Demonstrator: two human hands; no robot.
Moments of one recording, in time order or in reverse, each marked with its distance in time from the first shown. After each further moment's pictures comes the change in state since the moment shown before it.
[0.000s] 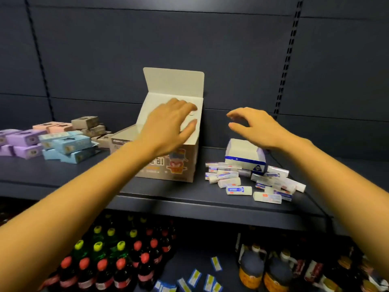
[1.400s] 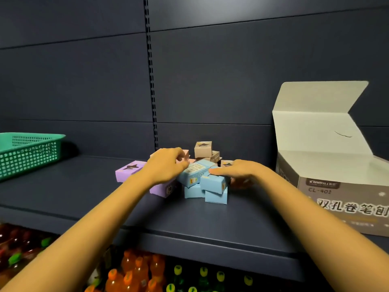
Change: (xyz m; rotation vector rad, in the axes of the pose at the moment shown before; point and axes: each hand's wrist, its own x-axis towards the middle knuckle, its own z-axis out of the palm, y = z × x) left_hand -0.118 -0.396 -0.041 -0.099 -0.408 -0.467; right_hand 0.210 -0.313 0.240 0.368 -0.582 0.472
